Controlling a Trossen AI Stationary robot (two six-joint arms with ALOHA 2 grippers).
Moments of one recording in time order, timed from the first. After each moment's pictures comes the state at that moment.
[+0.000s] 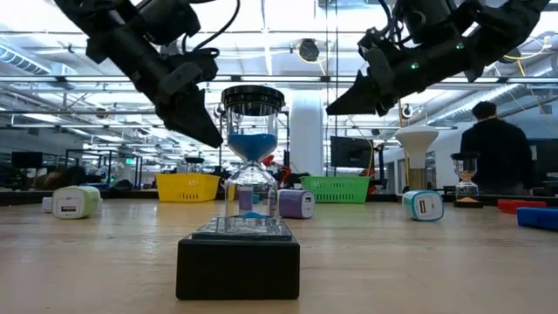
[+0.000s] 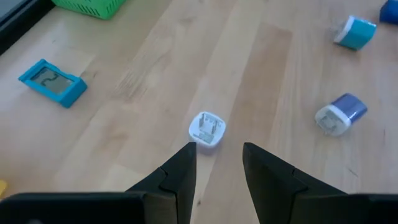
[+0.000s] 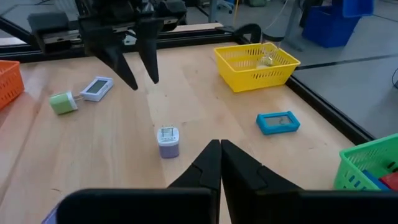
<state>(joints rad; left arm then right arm) 0.09 1.34 0.67 -0.06 -0.13 -0.17 -0.12 1.29 0.53 0.47 0.18 0.05</state>
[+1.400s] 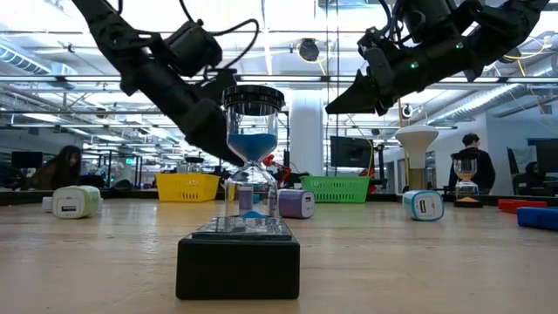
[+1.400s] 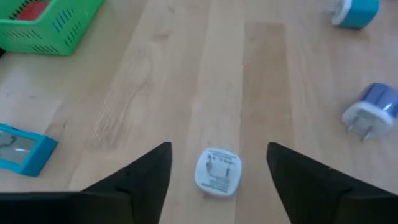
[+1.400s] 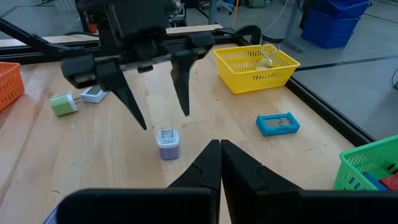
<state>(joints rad) 0.20 1.58 0.70 0.19 0.04 0.11 -0.12 1.29 0.53 0.47 0.18 0.05</state>
